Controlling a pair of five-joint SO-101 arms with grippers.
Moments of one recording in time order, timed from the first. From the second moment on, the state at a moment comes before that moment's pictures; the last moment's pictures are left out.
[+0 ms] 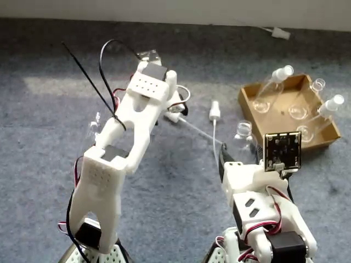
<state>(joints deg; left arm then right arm) 15.8 39.8 -36.5 90.0 45.9 -12.1 -85.5 48.5 74.3 -2.4</state>
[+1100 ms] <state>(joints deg) 15.5 61.5 -62.1 93.4 53.8 -12.1 -85.5 50.6 74.3 -1.9</state>
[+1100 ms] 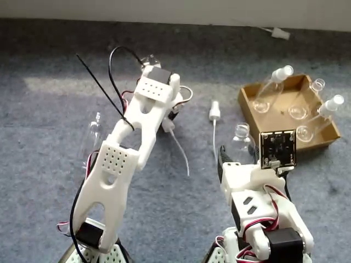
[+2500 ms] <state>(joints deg) 13.9 22.8 -48.3 100.8 18.3 -12.0 -102.7 53.9 74.8 -1.9</state>
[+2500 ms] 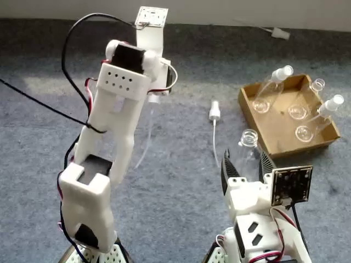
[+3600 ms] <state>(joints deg) 21.4 -28.4 -4.9 80.8 18.3 -15.6 -104.7 83.3 41.5 -1.9</state>
